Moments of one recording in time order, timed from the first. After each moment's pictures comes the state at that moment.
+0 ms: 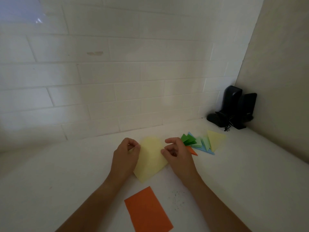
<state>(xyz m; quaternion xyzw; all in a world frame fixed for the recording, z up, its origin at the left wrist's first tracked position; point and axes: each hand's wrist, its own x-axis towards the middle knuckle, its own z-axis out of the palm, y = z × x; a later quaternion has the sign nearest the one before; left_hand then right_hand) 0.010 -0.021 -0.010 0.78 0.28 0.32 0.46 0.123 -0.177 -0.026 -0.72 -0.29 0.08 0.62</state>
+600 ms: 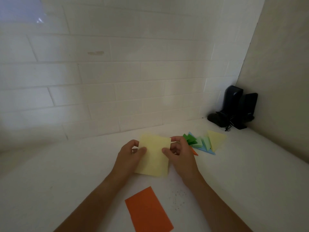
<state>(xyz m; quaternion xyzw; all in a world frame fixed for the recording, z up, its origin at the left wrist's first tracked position) 0.008 -0.019 -0.013 0.75 0.23 0.25 0.57 0.124 -0.176 -0.024 -0.68 -0.26 0.09 0.68</state>
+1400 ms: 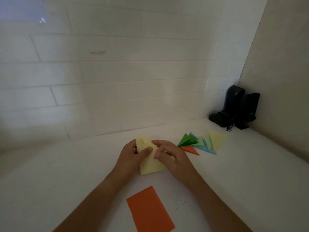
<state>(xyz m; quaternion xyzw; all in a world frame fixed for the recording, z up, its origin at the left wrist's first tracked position) 0.006 -0.023 -0.011 0.73 0.17 0.25 0.62 0.112 -0.179 -0.016 -0.67 -0.47 0.09 0.56</state>
